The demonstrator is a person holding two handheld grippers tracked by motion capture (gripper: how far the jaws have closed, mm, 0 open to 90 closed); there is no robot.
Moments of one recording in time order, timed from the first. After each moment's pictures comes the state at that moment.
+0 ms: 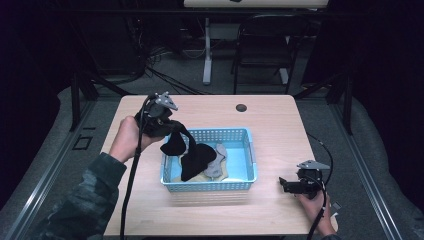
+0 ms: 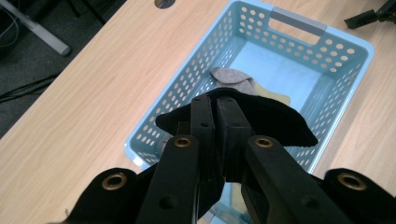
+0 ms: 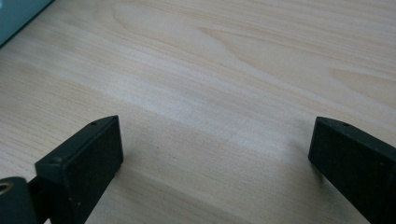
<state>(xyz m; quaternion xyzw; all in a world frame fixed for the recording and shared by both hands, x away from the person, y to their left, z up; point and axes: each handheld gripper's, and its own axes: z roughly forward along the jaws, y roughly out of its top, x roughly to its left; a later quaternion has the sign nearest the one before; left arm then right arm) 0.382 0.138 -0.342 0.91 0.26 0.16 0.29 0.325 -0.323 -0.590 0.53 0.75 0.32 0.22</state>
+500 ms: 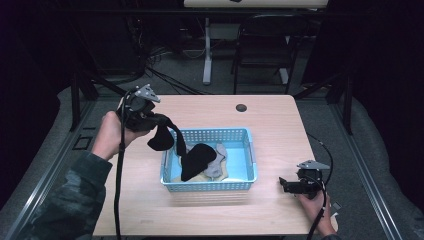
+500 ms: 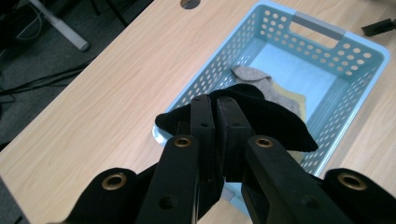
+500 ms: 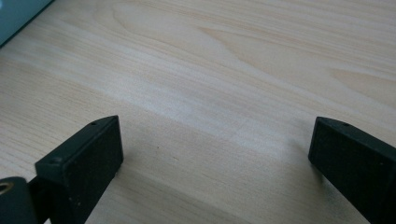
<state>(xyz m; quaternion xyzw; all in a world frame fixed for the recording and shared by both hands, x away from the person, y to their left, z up) 0.381 0.174 -0.327 0.89 0.29 0.18 0.29 0.325 -0.323 -0.590 0.53 0.75 0.32 0.22</state>
